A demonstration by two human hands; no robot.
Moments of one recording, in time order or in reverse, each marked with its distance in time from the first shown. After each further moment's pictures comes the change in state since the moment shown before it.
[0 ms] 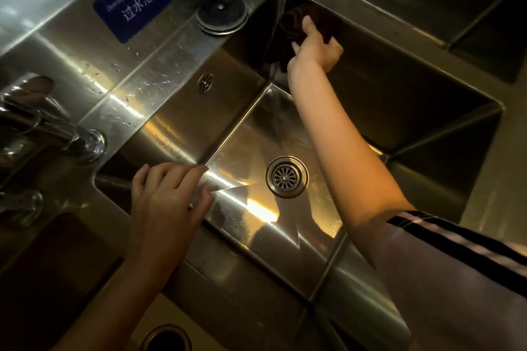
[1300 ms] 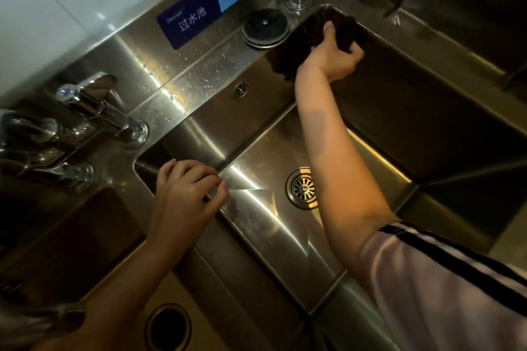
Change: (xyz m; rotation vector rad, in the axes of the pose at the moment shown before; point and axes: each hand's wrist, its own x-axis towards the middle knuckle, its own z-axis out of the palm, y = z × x) left_hand 0.003 0.007 -0.006 -0.025 0.031 -0.107; right_hand -0.005 0.021 0.036 -0.152 0.046 -0.076
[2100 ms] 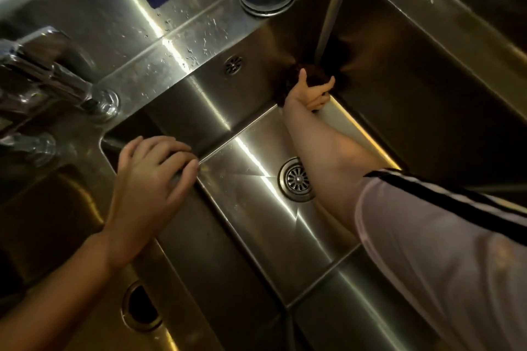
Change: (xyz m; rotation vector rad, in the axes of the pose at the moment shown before) left_hand 0.006 0.000 0.004 0.068 0.039 -0.031; right_hand 0.063 0.151 -0.042 -0.681 -0.076 0.075
